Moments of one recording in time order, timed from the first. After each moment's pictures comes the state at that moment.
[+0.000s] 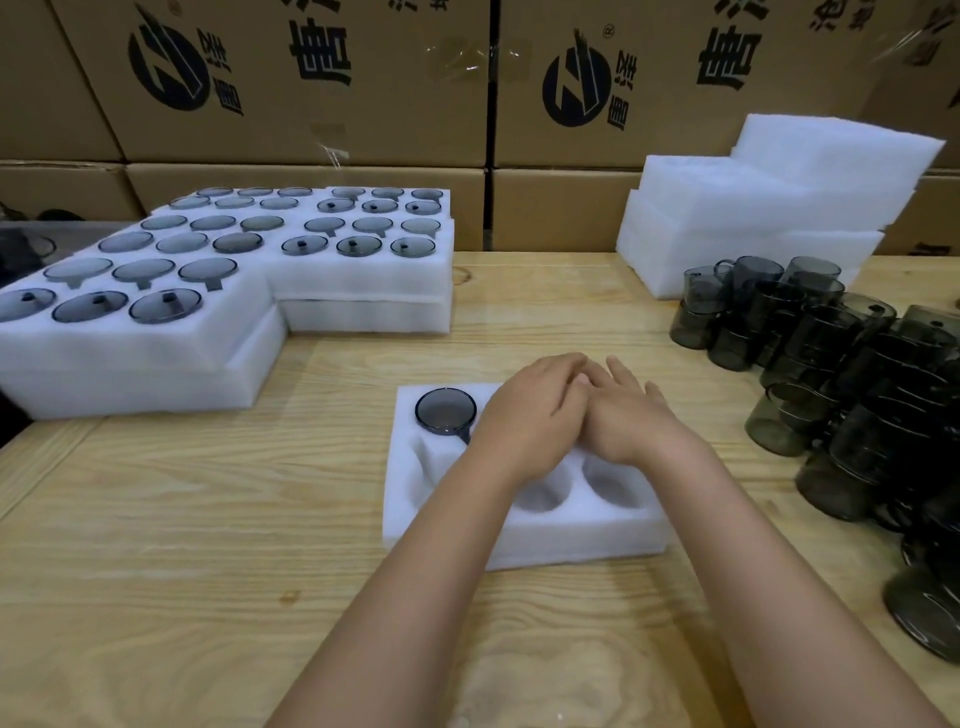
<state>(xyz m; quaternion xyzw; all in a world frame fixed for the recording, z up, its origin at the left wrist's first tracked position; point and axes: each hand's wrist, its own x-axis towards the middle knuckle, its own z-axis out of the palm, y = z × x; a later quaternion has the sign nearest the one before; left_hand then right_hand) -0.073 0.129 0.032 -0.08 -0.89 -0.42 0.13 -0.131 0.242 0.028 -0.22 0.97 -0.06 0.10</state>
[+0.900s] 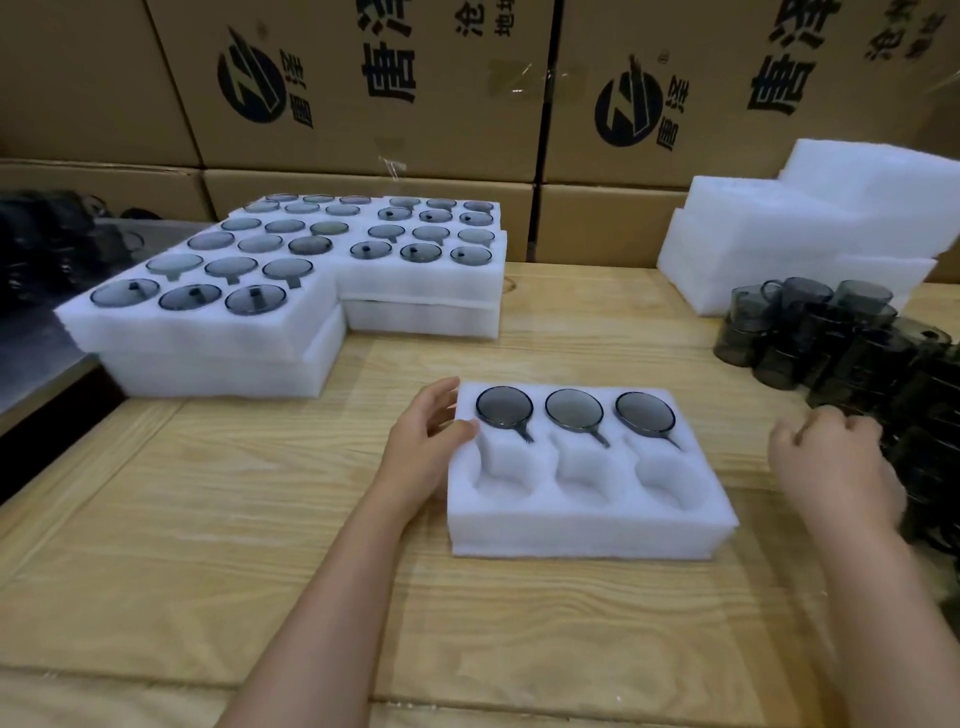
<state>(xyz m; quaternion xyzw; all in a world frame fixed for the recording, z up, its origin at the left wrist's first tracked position) -0.011 0.015 -0.010 0.12 -0.70 -0.68 0.15 -0.107 0.329 0.024 0.15 0.96 -0.17 -0.14</state>
